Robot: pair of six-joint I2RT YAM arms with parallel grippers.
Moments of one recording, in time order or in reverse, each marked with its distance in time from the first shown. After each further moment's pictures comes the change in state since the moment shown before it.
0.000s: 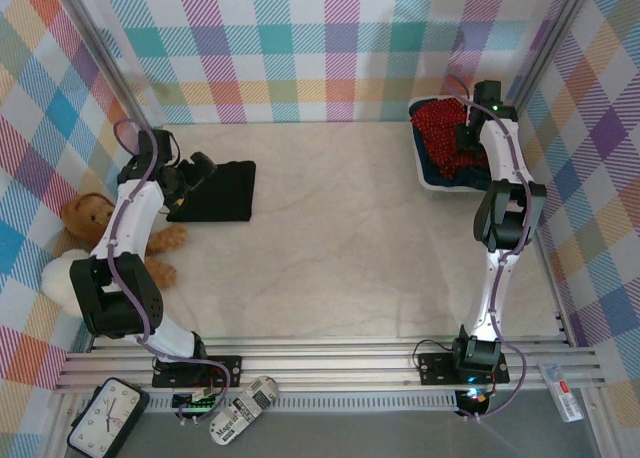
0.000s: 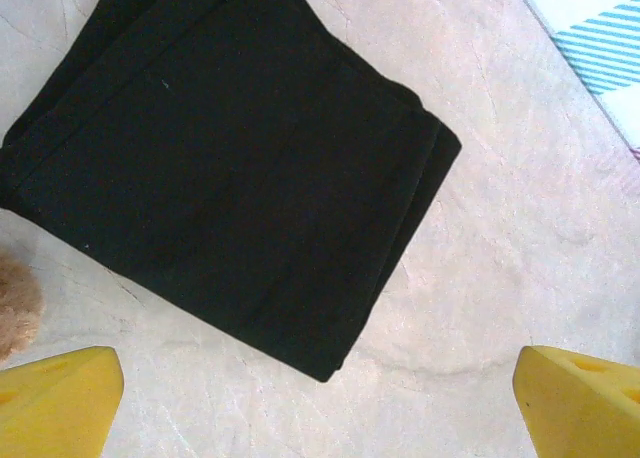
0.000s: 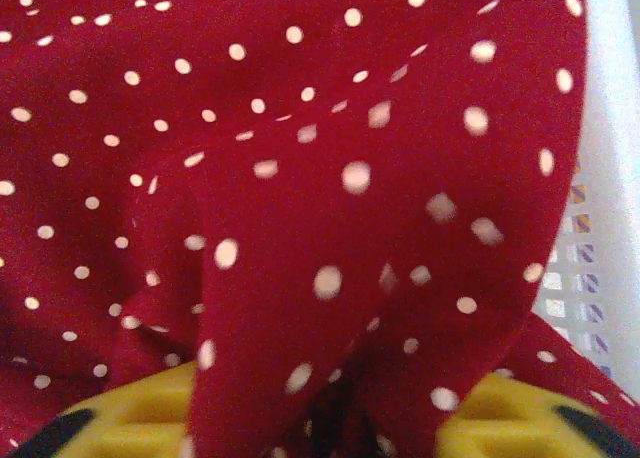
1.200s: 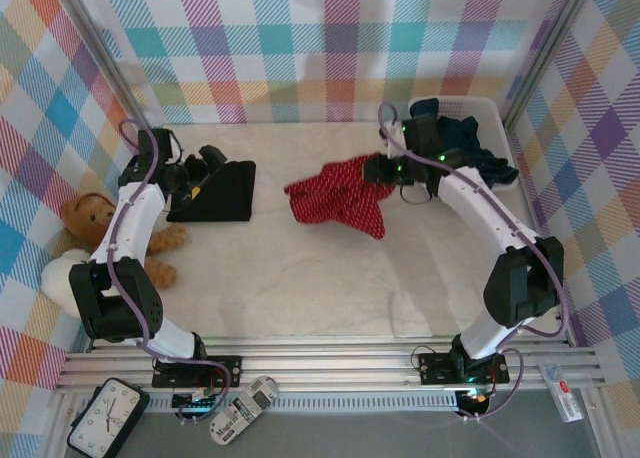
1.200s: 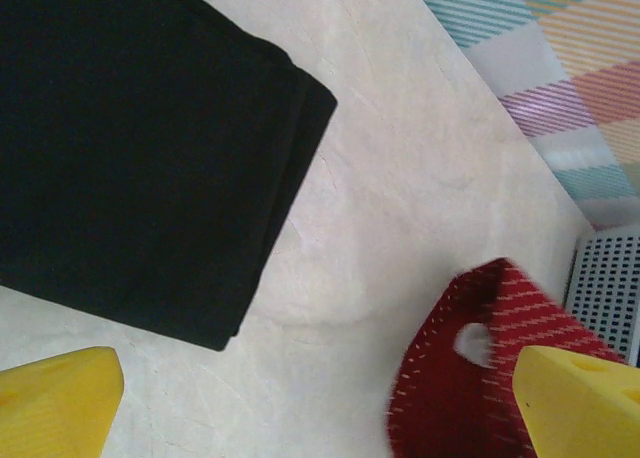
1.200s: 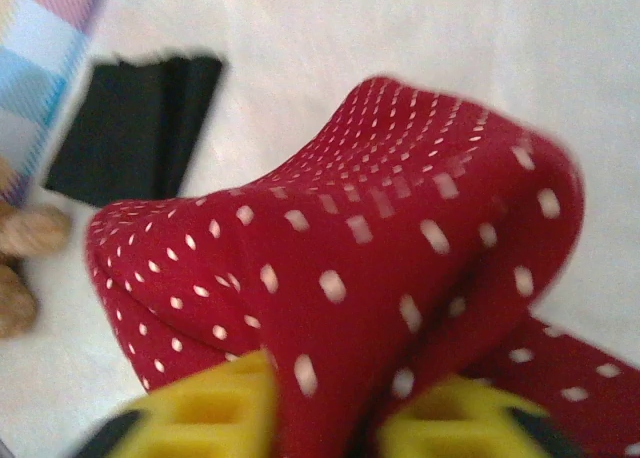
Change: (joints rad) left arm -0.036 -0.024 -0.019 0.075 0.211 -0.003; right arm 0.447 -0.674 -0.803 0.300 -0.515 0.381
